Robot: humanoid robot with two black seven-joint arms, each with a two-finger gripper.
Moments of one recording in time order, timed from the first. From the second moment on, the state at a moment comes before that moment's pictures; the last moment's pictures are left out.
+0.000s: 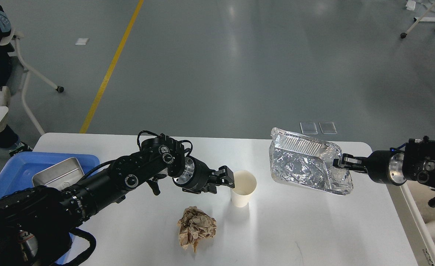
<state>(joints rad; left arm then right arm) -0.94 -0.09 -0.38 -0.67 1.01 -0.68 0.32 1.12 -0.82 -0.34 1.24 -0.74 0.15 0.17</state>
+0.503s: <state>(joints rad) -0.96 -0.10 -0.32 -0.67 1.03 -0.63 0.33 1.12 -0.82 -0.34 1.24 -0.74 0.15 0.18</state>
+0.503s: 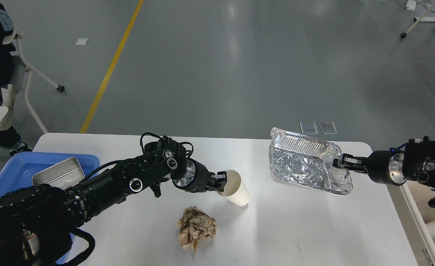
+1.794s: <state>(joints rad) -1.06 0.60 -0.67 -0.95 0.96 -0.87 0.37 1.19 -0.61 -0.35 1.24 -0.66 0.22 0.12</state>
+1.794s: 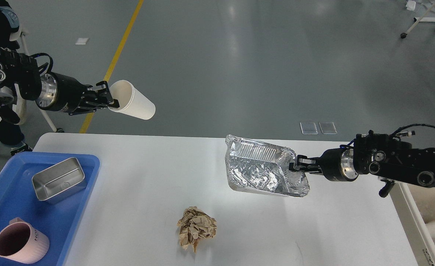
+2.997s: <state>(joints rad) -1.26 0.08 -0.50 -0.91 0.92 -0.87 0.45 1.30 -0.45 -0.38 1.18 -0.60 0.23 0.06</state>
